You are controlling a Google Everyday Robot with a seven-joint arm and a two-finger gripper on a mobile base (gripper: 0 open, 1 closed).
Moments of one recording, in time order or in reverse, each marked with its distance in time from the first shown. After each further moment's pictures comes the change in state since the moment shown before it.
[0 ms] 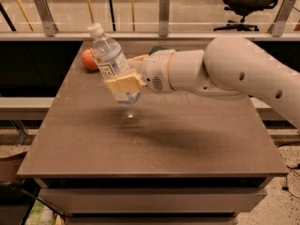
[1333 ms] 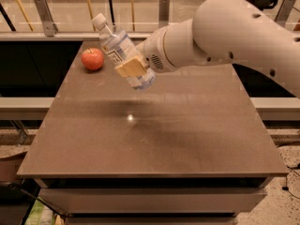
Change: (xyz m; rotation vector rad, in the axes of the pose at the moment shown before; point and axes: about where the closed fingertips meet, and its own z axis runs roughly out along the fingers) arm -0.012 -0.043 -0.019 0.191 0.248 -0.073
